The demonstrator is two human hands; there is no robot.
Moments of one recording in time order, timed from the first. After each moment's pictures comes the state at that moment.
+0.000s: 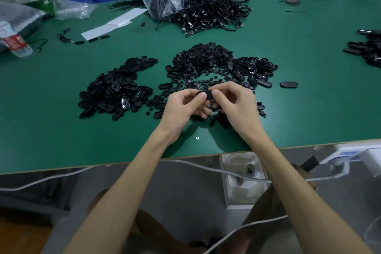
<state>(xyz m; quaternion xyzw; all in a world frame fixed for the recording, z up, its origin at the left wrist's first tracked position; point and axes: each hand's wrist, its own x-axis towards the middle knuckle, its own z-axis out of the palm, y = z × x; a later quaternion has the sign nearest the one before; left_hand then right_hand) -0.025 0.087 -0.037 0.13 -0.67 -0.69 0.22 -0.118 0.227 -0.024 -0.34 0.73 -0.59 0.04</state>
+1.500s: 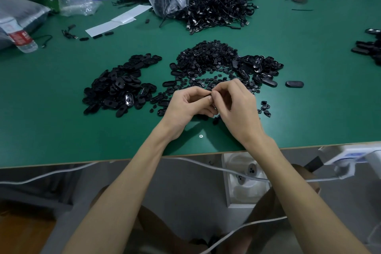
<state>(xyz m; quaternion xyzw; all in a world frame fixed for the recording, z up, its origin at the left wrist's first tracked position) -0.023 0.082 -0.034 0.08 -0.69 -0.70 0.19 -0.110 0.224 -0.031 -0.43 0.76 -0.47 -0.12</state>
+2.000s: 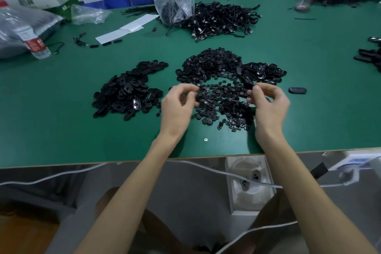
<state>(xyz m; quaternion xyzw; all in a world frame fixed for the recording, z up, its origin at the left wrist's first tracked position) -0.008 0.081 -0.022 0.23 -0.79 -0.45 0.35 -0.135 0.234 -0.031 -0.08 0.65 -0.75 -0.01</state>
